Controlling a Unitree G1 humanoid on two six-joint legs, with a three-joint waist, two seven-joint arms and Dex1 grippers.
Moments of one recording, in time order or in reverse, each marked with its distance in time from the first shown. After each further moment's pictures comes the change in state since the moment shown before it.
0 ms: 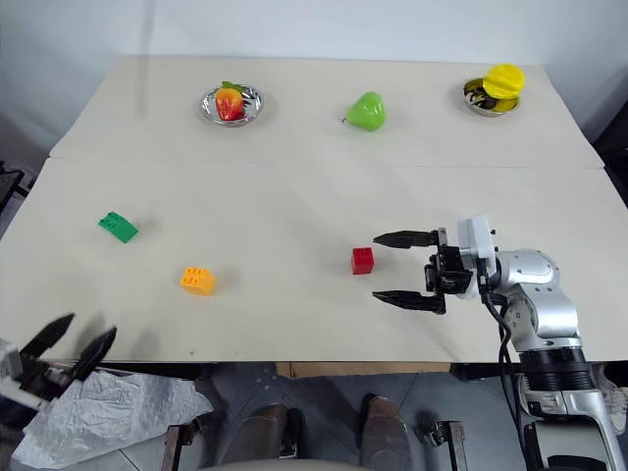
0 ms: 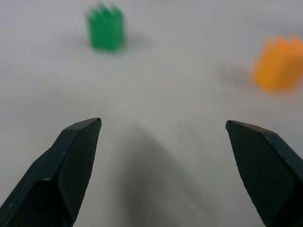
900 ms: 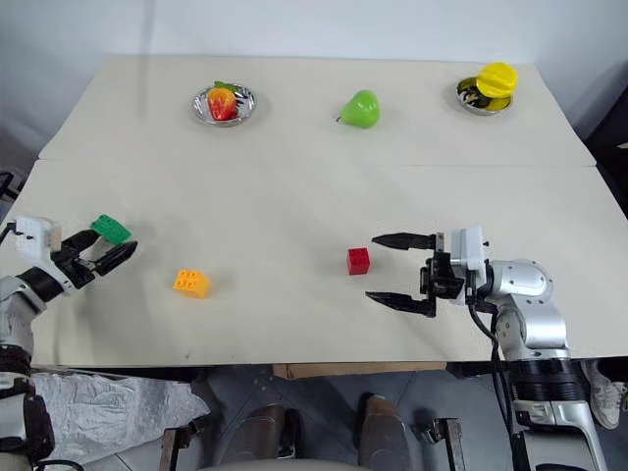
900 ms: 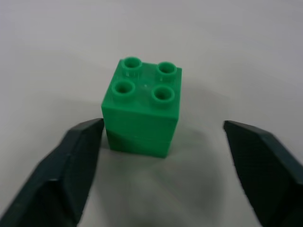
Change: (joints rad) left arm -0.804 0.427 -0.333 0.961 0.242 -0.031 -0.224; right arm 0.048 0.078 -0.017 -0.090 -0.051 -0.023 -0.080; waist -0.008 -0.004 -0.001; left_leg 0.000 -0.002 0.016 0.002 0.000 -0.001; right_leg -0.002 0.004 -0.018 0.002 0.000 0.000
